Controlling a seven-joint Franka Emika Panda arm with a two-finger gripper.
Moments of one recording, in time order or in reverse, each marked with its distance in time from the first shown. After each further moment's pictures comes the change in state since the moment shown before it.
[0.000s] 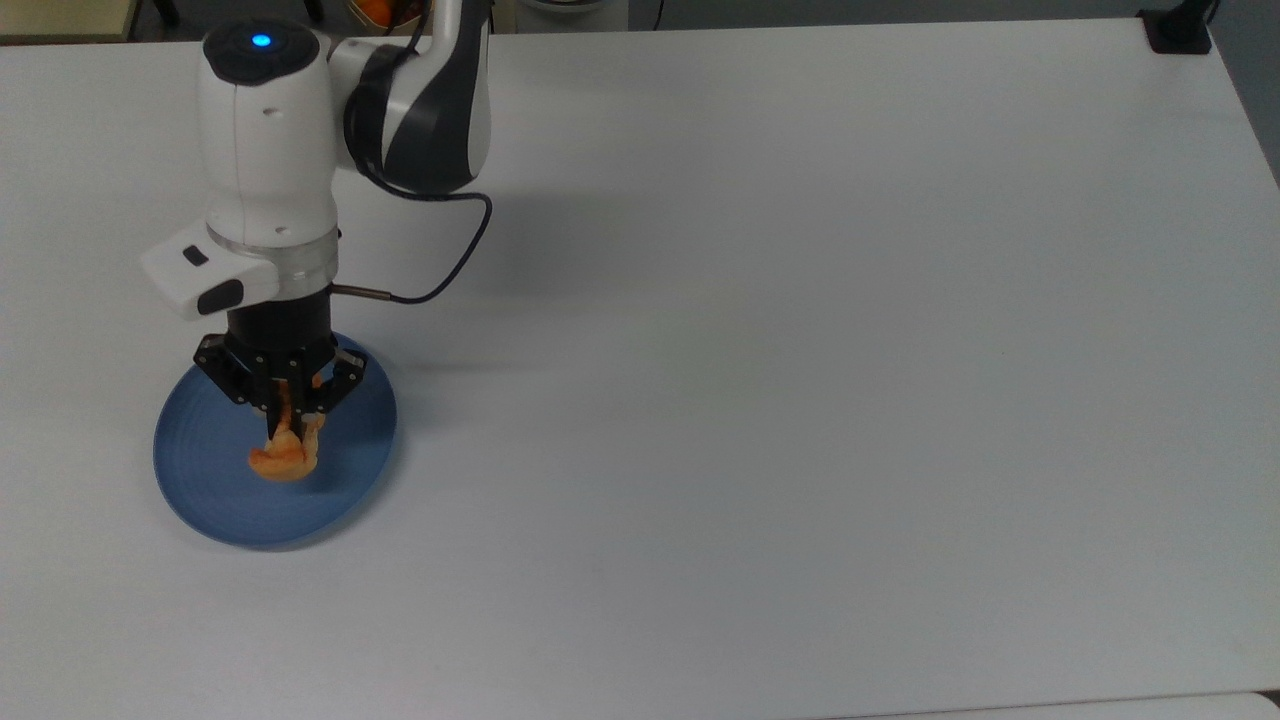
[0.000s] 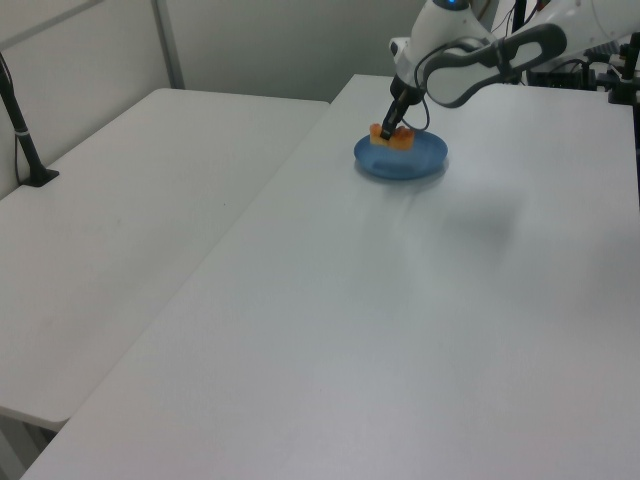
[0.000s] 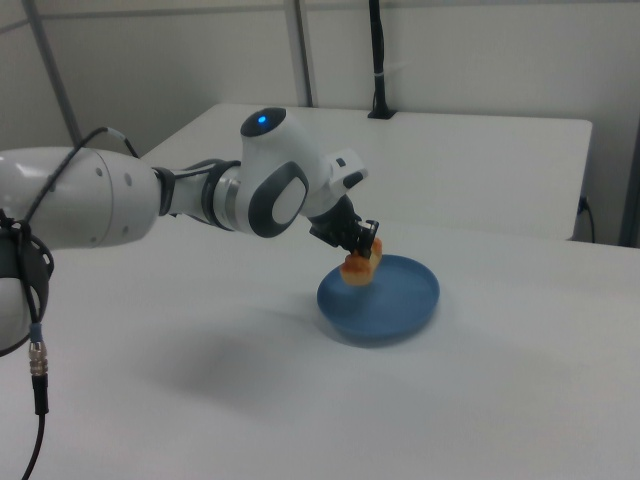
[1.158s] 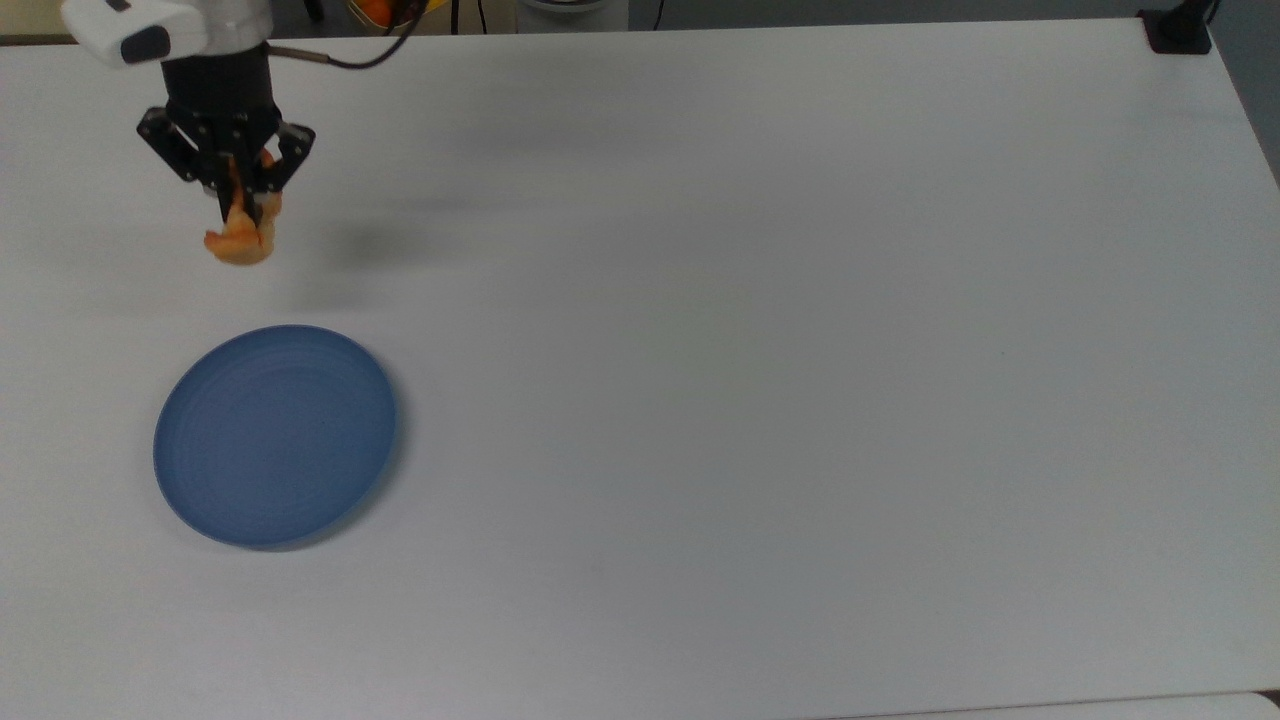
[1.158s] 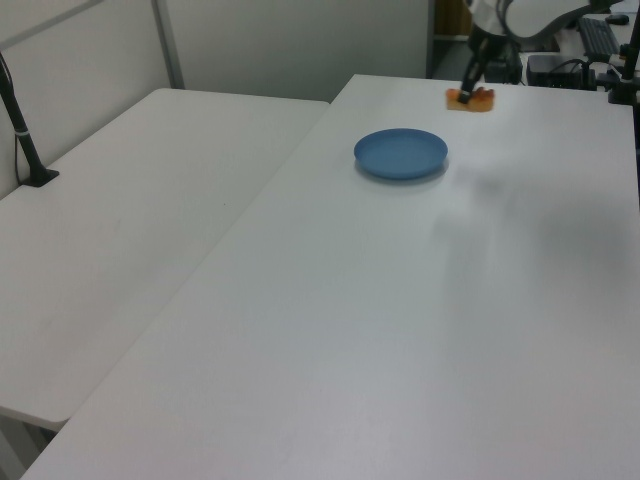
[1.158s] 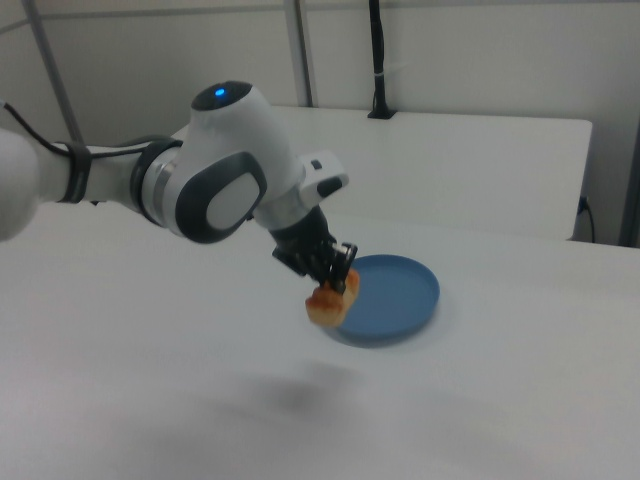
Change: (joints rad) arm -0.104 -0.508 -0.003 -0.492 -0.001 -0.138 -0.141
